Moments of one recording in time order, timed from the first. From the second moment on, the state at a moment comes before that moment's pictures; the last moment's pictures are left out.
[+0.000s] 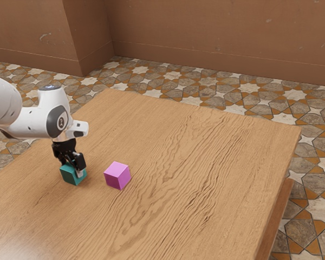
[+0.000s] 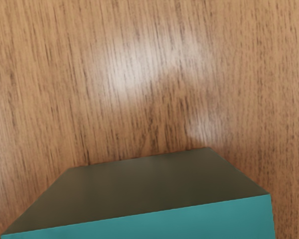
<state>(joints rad) -0.04 0.38 0.36 -2.03 -0.16 2.30 0.56</state>
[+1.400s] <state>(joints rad) -0.10 0.24 0.23 -1.99 -0.11 2.21 0.33</state>
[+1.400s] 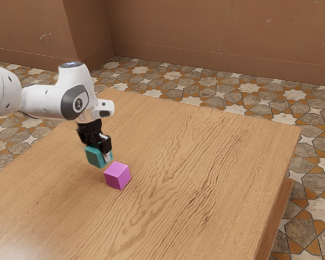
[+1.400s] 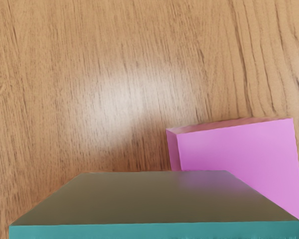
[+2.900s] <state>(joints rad) -0.11 0.30 0.14 -1.94 -0.02 2.19 -0.01</state>
